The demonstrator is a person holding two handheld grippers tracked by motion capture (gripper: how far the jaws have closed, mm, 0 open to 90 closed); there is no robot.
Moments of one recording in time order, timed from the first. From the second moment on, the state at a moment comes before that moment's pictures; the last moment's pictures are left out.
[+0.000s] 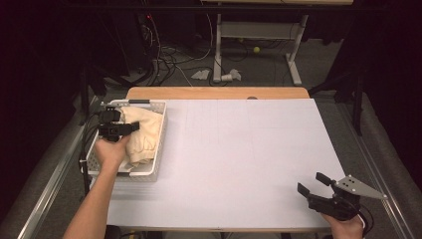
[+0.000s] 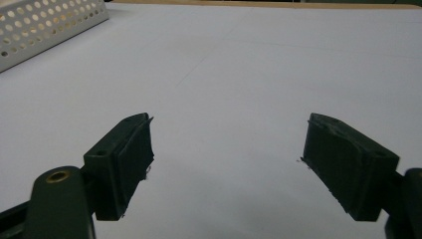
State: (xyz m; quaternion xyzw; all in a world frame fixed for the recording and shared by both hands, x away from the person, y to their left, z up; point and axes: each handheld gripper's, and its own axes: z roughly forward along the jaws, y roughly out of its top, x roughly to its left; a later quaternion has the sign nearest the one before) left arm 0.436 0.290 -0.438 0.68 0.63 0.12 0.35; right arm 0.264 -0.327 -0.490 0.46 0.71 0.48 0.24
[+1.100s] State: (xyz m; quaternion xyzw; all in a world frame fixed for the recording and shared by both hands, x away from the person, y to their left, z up) left arm 0.428 0.304 -0.435 0.67 0.65 0.15 0.32; right arm 0.264 -0.326 -0.490 0.45 0.71 0.48 0.24
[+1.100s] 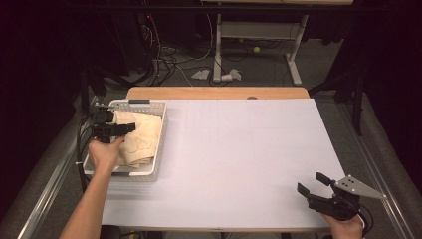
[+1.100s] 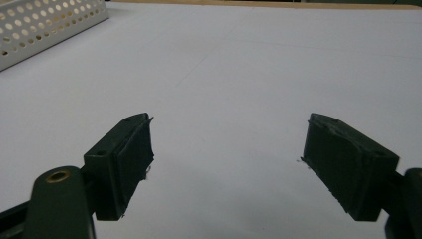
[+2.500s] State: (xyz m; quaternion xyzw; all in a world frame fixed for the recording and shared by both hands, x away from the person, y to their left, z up) left arm 0.380 0.296 -0.413 0.70 0.58 0.20 0.38; right arm 0.263 -0.326 -0.490 0.46 0.71 0.48 0.24
